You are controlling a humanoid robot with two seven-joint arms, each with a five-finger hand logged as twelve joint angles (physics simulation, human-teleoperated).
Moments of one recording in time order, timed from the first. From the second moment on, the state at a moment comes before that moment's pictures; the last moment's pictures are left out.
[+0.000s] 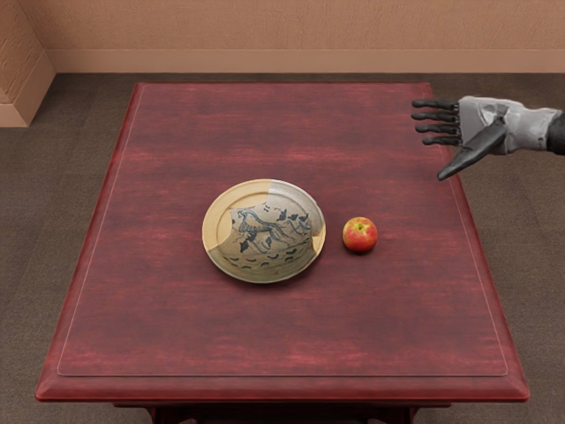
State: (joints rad) left arm -0.02 0.00 0.00 -0.15 0.03 -0.15 0.09; right arm 1.02 -0.71 0.45 0.87 -0.23 0.61 -0.26
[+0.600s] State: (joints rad) left arm -0.02 0.00 0.00 -0.15 0.03 -0.15 0.09; right arm 1.01 -0.85 0.39 1.41 -0.49 0.25 -0.25
